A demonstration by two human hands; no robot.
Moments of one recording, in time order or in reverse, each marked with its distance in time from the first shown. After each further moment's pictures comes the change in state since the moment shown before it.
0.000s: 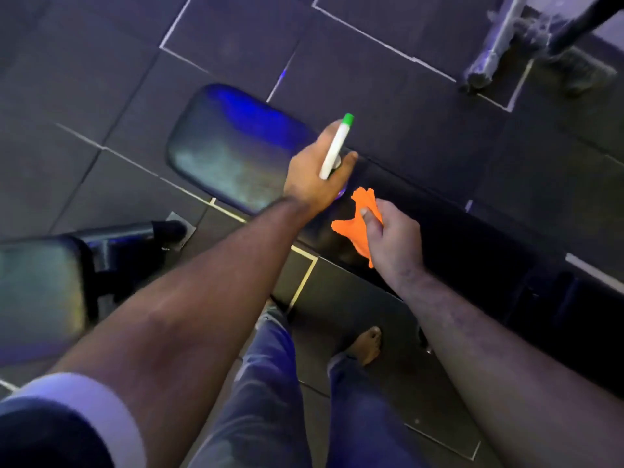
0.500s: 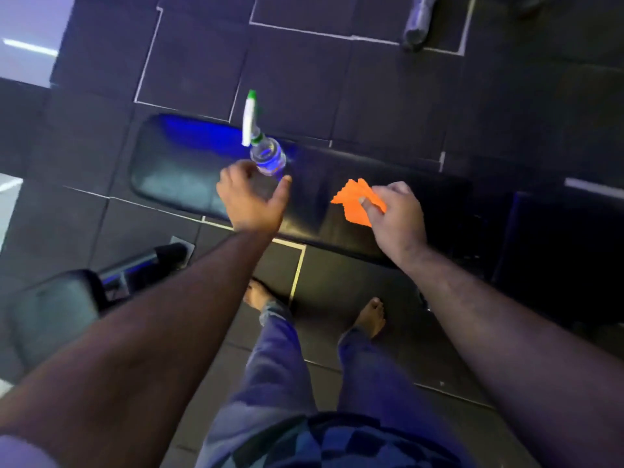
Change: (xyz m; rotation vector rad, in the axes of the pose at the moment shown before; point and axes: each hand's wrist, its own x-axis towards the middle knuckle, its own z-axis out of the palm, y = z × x) left_hand -0.113 0.082 0.063 0.380 0.254 -0.014; right_hand -0.055 0.137 -0.130 0.054 0.085 0.049
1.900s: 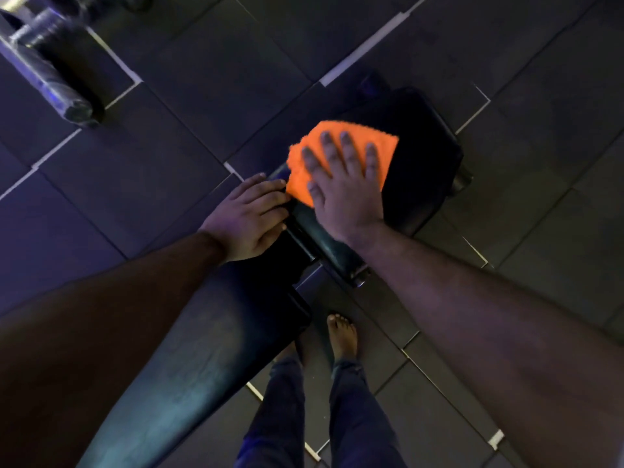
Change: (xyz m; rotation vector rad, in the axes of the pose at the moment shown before) left_hand -0.069 0.225 0.404 -0.128 -0.942 1.982; right_hand 0.026 0.357 -0.101 -0.625 0.486 0.477
